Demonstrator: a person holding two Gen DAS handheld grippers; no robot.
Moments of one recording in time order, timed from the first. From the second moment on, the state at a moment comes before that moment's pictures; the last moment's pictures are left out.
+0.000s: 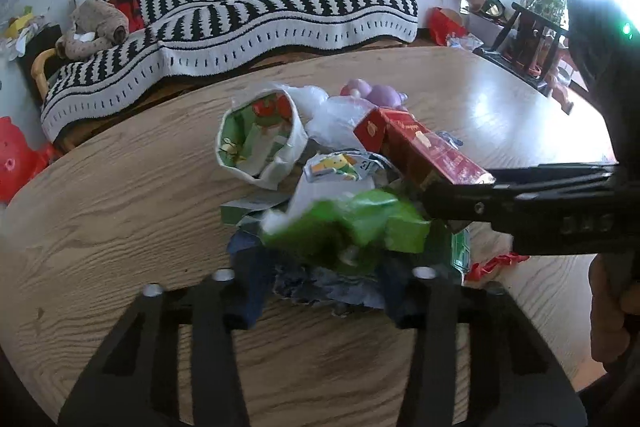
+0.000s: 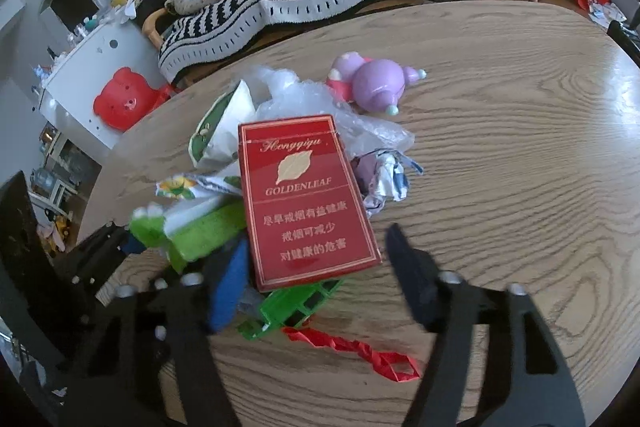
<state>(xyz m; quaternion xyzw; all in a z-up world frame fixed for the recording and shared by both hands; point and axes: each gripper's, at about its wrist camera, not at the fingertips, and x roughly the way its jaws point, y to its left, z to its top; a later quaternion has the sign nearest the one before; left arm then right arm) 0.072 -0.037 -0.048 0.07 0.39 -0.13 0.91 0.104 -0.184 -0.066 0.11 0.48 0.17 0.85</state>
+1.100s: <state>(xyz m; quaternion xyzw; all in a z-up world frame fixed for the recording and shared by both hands) 0.037 -0.003 0.014 0.02 0.33 -0.08 0.94 0.051 -0.230 -0.021 0.12 0.42 0.12 0.89</state>
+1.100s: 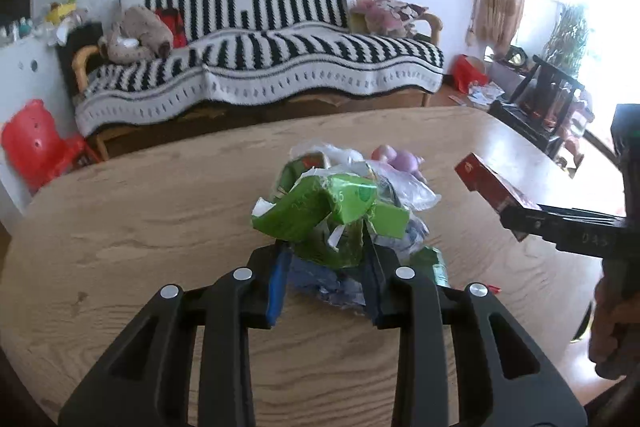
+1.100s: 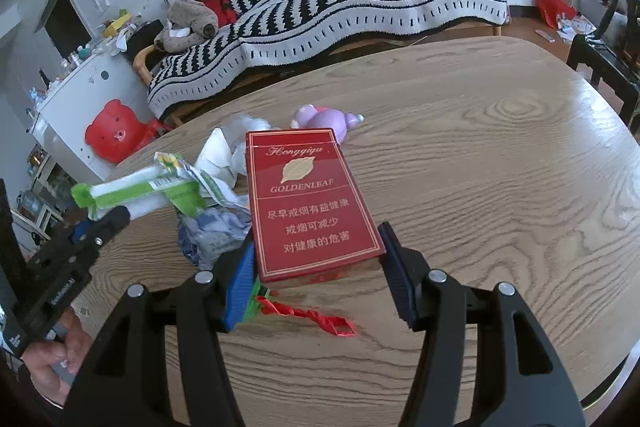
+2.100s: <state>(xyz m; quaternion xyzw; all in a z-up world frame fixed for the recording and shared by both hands) 0.012 -0.142 0.021 0.01 0.32 -0.20 0.93 -0.017 -0.350 -0.007 0.15 0.40 0.04 0.90</state>
